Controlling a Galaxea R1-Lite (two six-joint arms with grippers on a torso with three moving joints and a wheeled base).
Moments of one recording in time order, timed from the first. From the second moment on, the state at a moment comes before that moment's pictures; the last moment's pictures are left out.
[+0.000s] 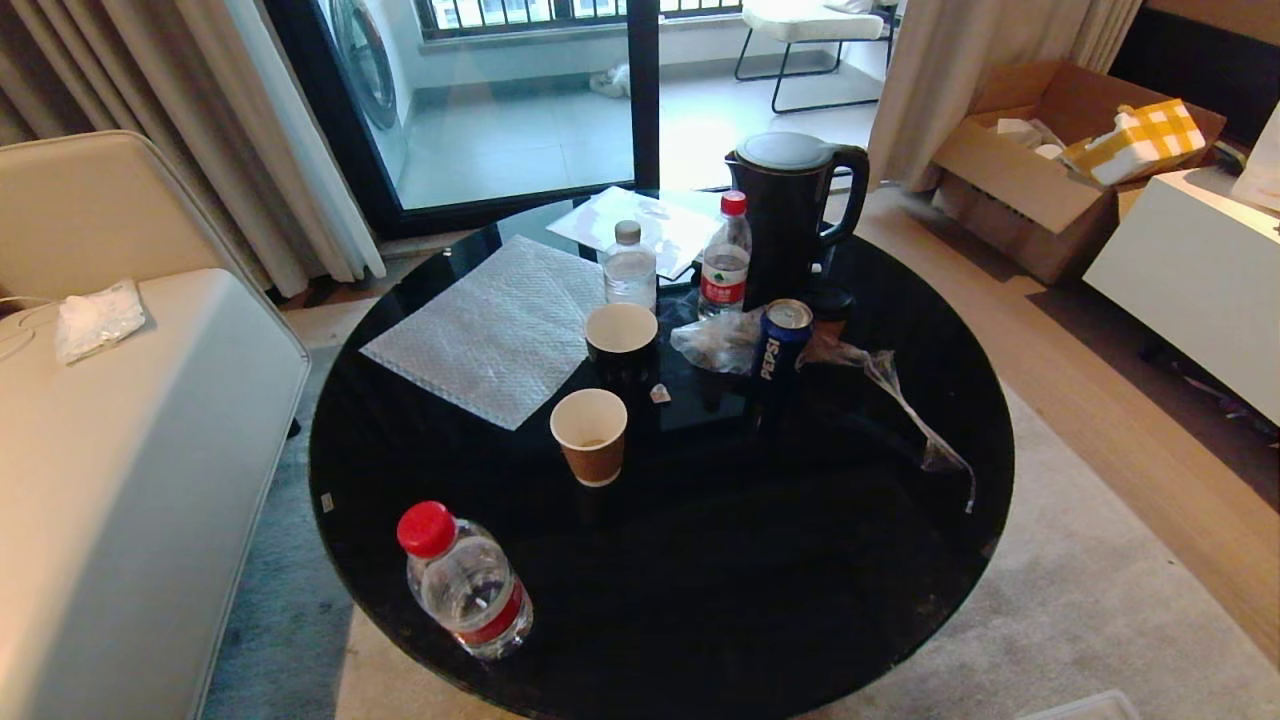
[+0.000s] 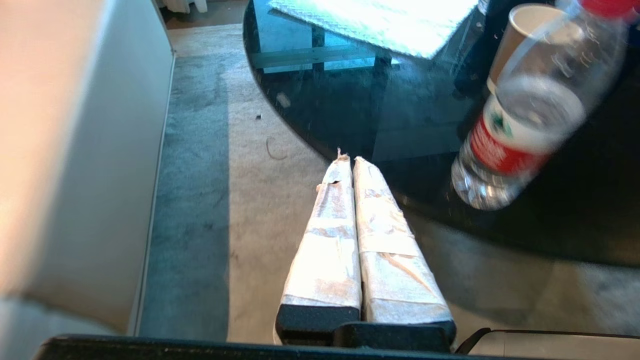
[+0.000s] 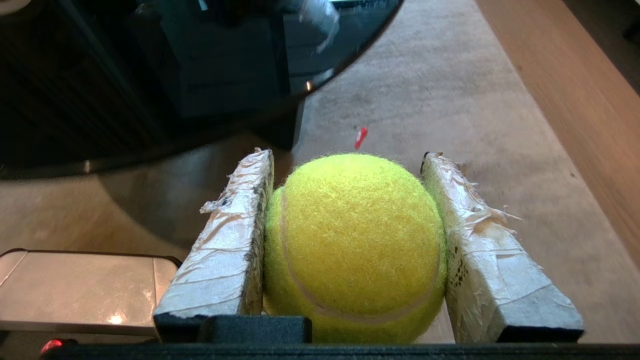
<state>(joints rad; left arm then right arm) 0.00 0.00 0.00 0.00 0.00 -0.01 -0.01 0.00 -0.11 0.27 0.02 -0.07</state>
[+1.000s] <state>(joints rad) 0.00 0.00 0.00 0.00 0.00 -0.01 -0.01 0.00 -0.11 0.27 0.02 -0.07</state>
